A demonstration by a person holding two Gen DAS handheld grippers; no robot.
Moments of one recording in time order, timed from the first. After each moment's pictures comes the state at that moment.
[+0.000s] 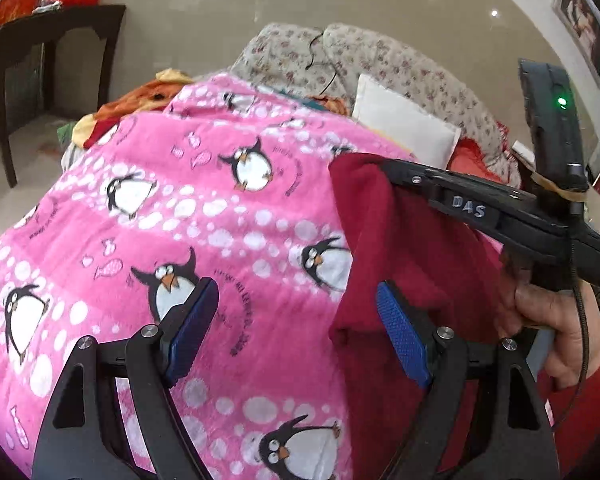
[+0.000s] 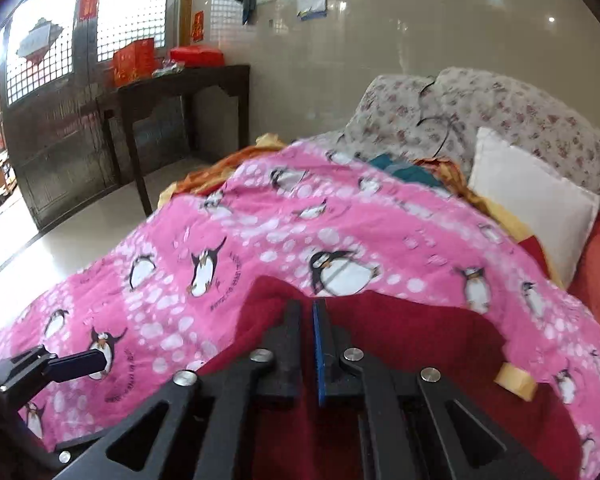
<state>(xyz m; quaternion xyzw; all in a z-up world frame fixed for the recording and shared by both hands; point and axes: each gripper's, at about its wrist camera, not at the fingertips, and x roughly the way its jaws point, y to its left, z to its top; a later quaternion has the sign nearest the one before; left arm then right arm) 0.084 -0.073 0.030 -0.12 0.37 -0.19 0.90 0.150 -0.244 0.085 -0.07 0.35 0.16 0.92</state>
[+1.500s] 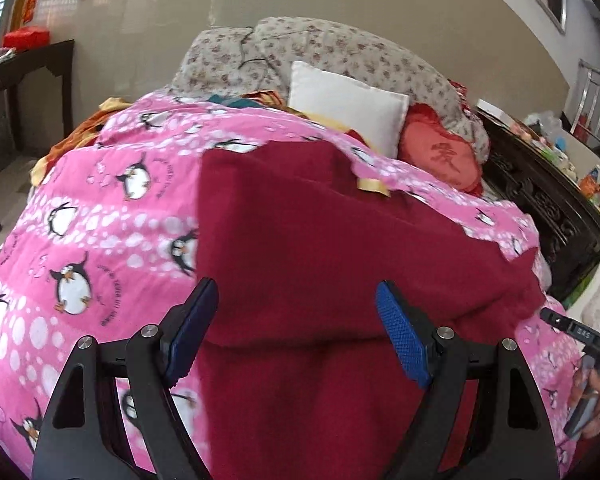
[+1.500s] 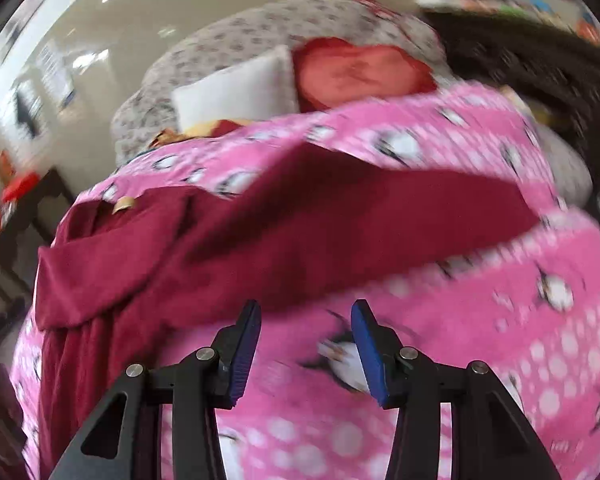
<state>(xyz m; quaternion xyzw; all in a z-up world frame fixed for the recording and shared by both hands) 0.036 -0.169 0.067 -0.05 0.36 -0.25 0.90 -0.148 -0.588 0.047 0.22 0.37 -0.15 0.89</state>
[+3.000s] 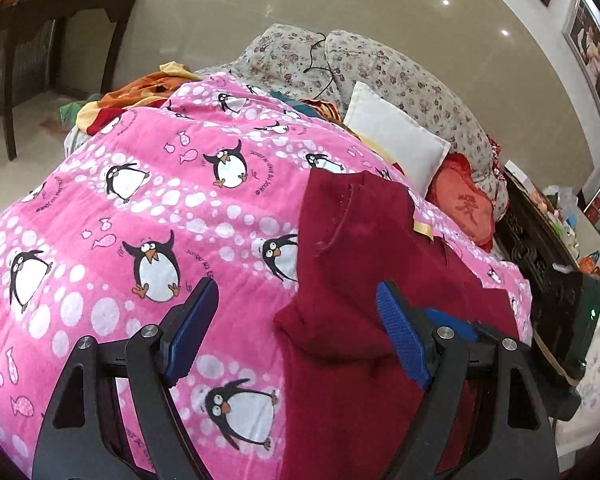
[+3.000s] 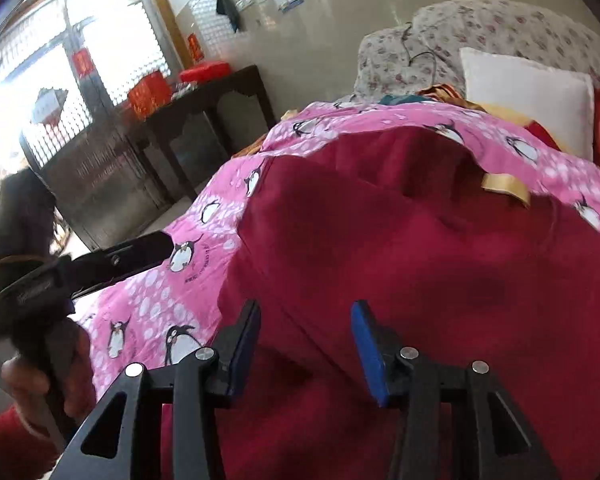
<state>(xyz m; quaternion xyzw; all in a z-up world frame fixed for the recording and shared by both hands) 0.060 -0.077 0.061 -0.17 0.37 -0.20 0.89 0.035 -0.333 0.075 0.09 0.38 0.22 0.90</state>
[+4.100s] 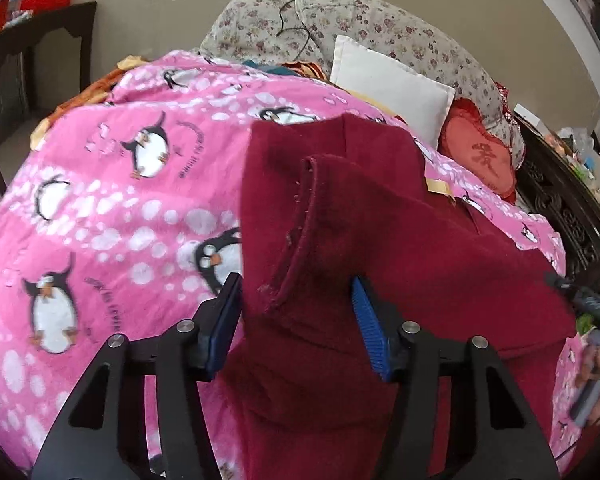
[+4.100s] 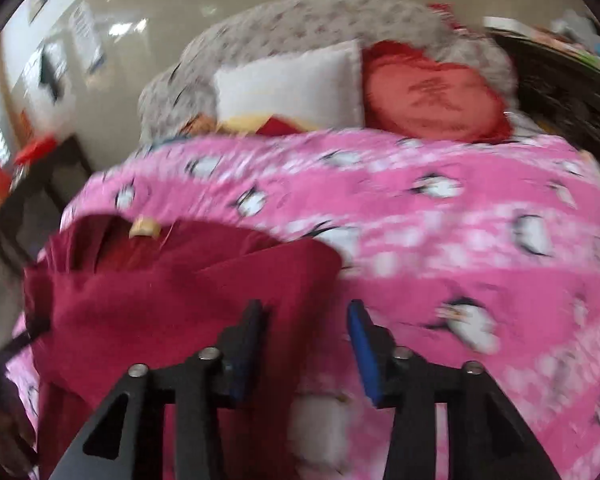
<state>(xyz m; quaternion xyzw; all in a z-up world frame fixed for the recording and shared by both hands) 0.103 -0.153 0.032 -0.07 0.40 -0.19 0.89 -0.012 -0.557 0.074 0.14 0.38 -0.10 0.91</state>
